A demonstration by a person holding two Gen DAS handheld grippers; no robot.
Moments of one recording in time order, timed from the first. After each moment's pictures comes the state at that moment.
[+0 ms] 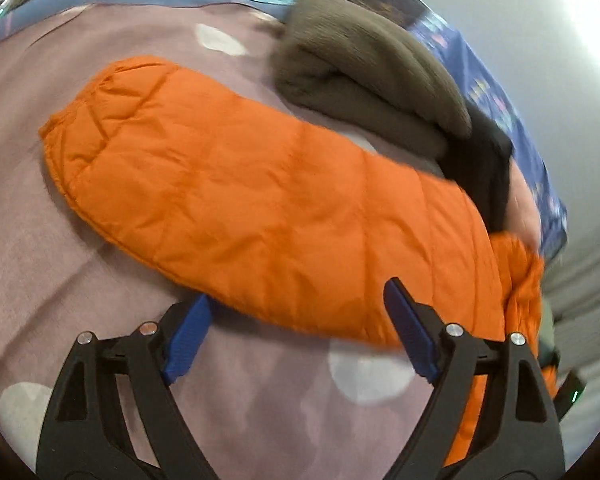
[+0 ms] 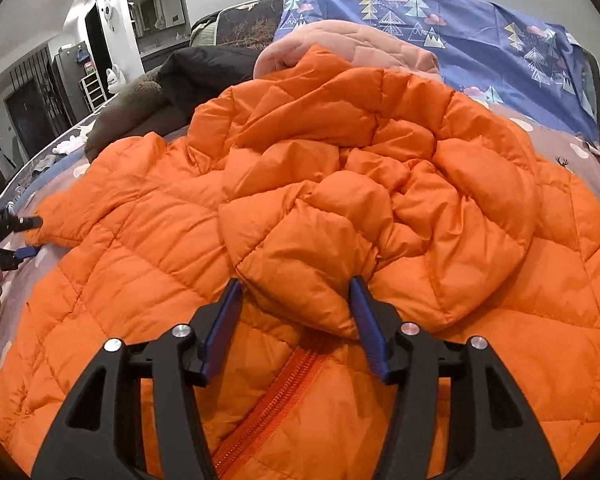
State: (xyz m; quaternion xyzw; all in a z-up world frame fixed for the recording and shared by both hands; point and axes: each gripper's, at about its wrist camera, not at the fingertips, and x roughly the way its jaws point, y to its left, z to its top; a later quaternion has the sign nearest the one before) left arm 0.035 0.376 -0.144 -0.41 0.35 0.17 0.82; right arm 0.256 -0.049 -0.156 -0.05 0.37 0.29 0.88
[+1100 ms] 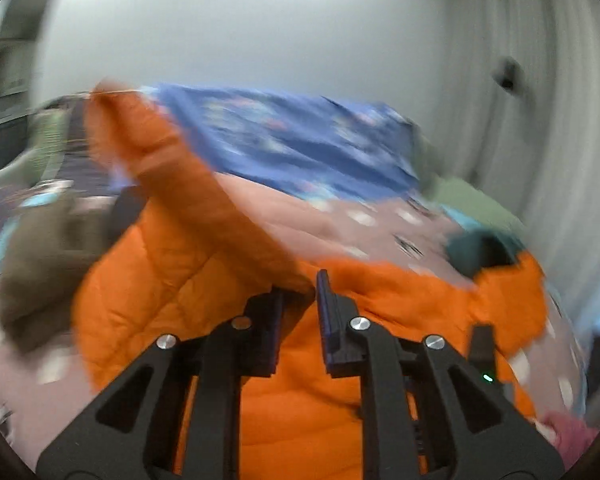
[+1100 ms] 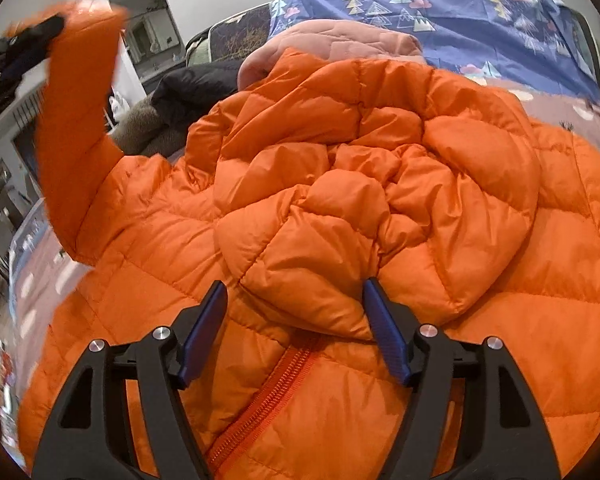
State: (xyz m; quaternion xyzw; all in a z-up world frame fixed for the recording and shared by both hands) left arm 0.182 0.084 0.038 -0.05 0.24 -0.13 0.96; right arm 0.265 -0.074 -0.159 0.03 0.38 0.31 0.87
